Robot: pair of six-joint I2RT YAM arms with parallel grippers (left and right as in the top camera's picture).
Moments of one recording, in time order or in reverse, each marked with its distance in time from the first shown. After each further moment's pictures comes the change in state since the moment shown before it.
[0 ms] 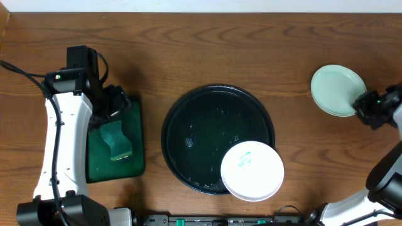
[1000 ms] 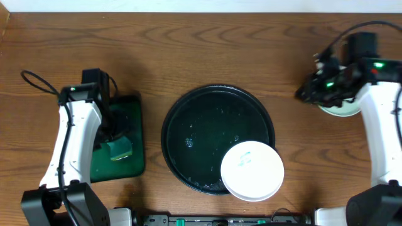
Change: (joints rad) left arm 0.000 0.001 -0.254 0.029 -0.110 0.049; right arm 0.537 -0.243 0.264 -0.611 -0.073 -0.347
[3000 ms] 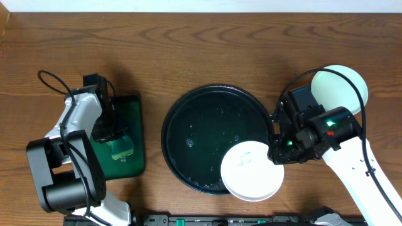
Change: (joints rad) left arm 0.088 0.264 -0.060 0.315 0.079 0.161; right arm 0.425 -0.332 -0.304 -0.158 0.153 0.175
